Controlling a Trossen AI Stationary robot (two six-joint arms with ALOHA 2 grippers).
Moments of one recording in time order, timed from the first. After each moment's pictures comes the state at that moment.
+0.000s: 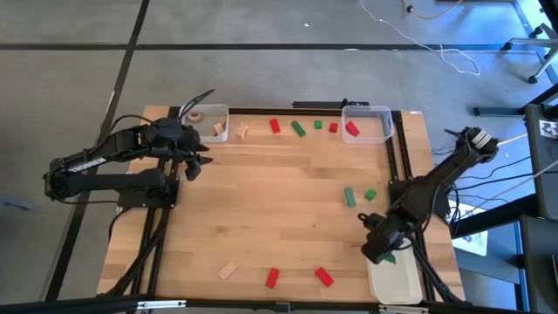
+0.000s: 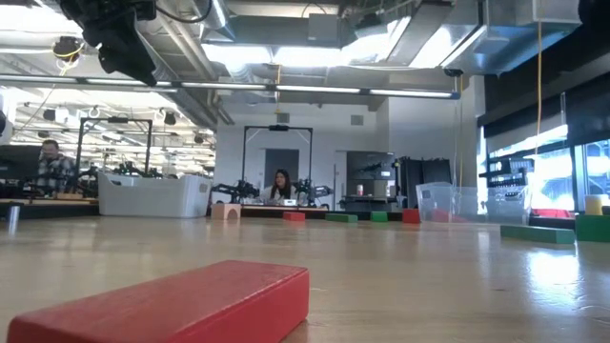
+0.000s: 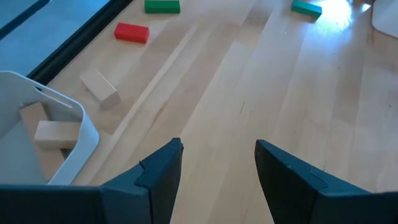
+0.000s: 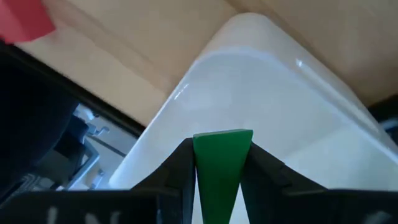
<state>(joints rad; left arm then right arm) 0.36 0.65 0.82 -0.84 0.02 -0.18 0.75 1.22 0.75 -0.76 -0.36 1.75</state>
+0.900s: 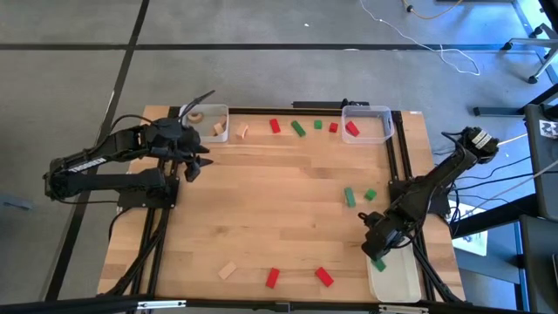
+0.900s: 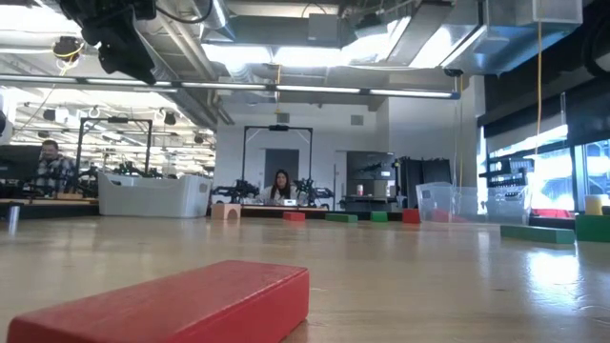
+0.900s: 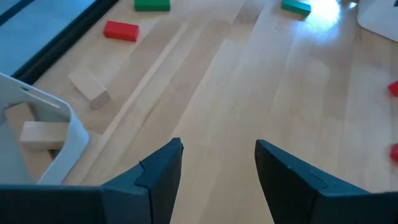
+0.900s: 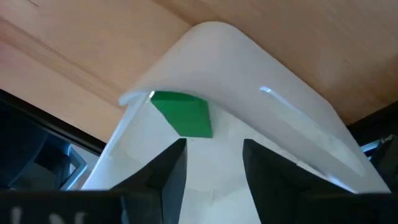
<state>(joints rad) 0.36 0.65 0.82 -0.84 0.06 -0.18 0.75 1.22 0.64 -0.70 -0.37 1.76</state>
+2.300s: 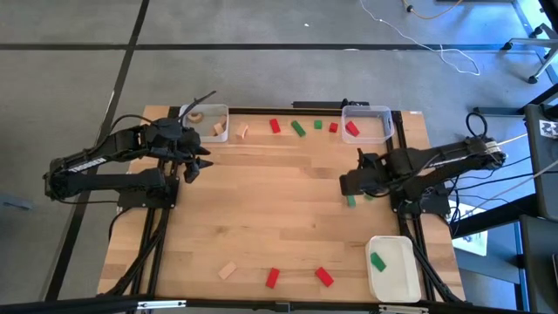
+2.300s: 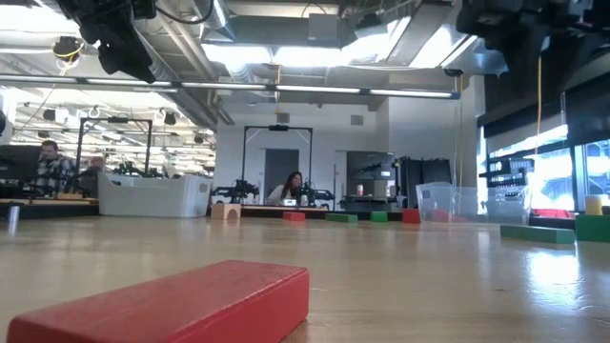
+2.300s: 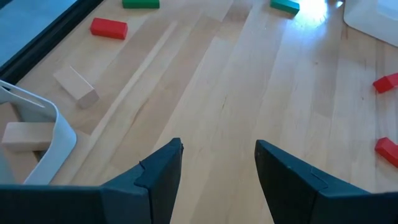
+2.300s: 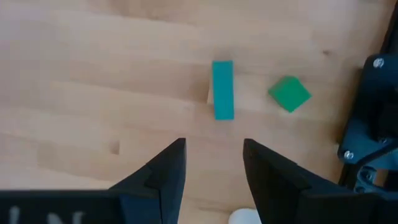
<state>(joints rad) 0.36 0.65 0.82 -0.84 0.09 -0.18 0.21 1.25 1.14 -1.34 0.14 1.66</state>
